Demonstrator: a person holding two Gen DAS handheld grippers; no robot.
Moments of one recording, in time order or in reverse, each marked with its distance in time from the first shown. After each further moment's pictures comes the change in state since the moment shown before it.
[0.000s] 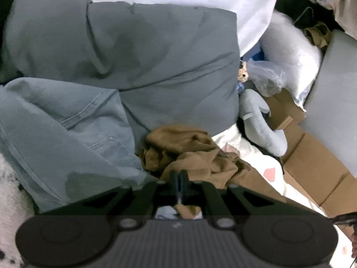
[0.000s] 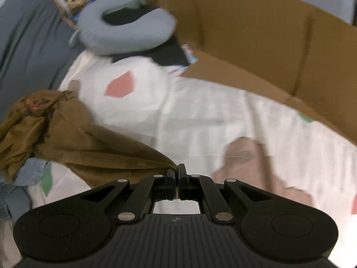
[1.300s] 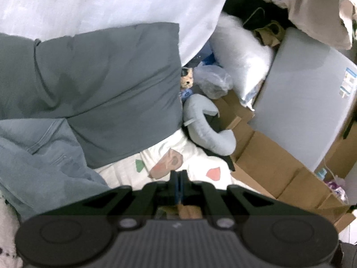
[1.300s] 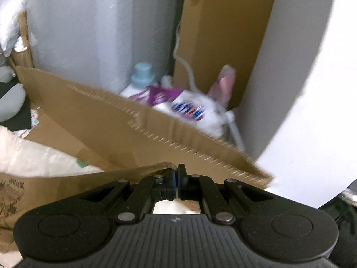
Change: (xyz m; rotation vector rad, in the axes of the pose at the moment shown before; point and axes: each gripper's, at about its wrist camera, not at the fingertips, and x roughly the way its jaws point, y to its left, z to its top) left arm -0.077 -0.092 0.043 0.065 0.011 -0.161; right arm -0.227 -0.295 0.024 0.097 -0.190 -0.496
